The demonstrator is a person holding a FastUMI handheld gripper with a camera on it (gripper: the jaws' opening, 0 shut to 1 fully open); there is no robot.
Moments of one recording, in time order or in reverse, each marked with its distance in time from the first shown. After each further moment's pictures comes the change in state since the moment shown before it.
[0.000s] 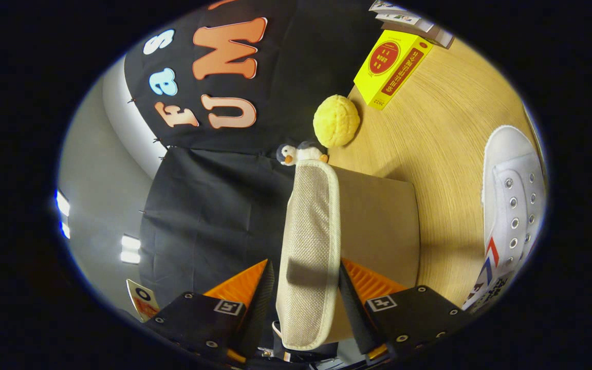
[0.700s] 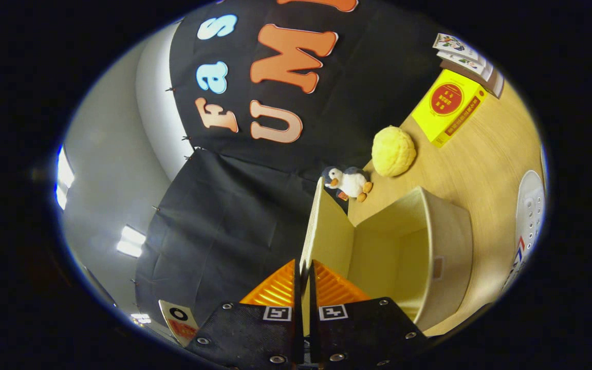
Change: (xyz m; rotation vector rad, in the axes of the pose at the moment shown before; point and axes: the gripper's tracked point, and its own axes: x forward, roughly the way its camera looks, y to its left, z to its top) arm 0.026 0.151 -0.004 -0.196 -0.141 0.040
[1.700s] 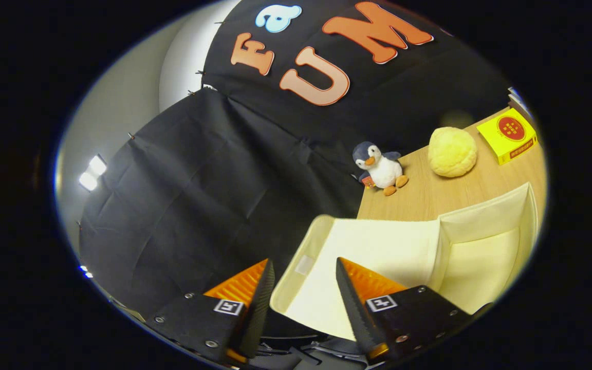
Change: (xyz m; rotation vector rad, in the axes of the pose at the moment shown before) arm 0.153 0.061 -0.093 -0.340 0.073 -0.161
